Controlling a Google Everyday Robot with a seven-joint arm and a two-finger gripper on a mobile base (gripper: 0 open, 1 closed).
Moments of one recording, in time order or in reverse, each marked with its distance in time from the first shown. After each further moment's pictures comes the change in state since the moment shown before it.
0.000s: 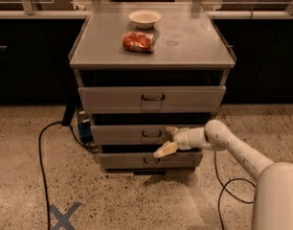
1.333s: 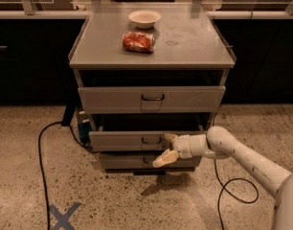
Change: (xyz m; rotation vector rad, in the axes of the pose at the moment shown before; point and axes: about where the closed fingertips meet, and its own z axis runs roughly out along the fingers) arm -0.003 0.057 -0.014 -0.057 -0.004 0.031
